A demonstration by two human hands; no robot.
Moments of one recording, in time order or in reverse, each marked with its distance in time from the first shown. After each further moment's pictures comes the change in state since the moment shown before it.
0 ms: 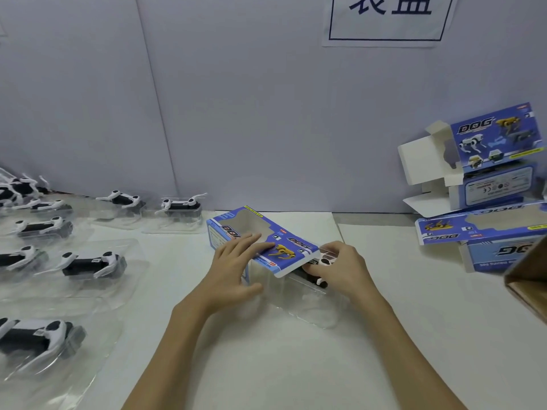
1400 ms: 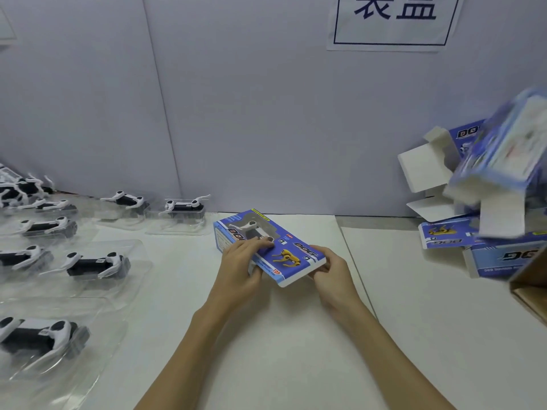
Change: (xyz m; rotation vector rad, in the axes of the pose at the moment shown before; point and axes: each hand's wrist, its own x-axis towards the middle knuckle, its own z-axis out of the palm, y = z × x) left_hand 0.009 0.019 0.015 -0.186 0.330 -0.105; right_hand 0.004 0.017 0.043 0.409 -0.019 0.015
